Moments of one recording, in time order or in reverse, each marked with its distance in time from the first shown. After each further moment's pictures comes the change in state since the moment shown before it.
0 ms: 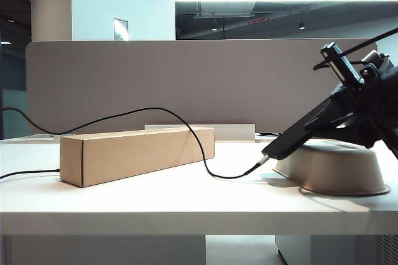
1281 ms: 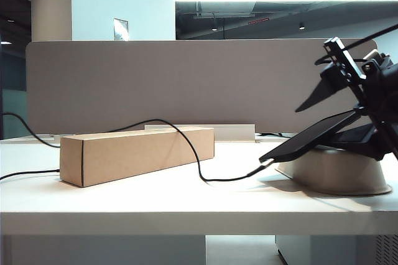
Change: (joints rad) left arm 0.000 0.000 0.000 0.056 0.000 0.001; right arm -0.029 -0.002 0.014 -0.014 -0.063 0.028
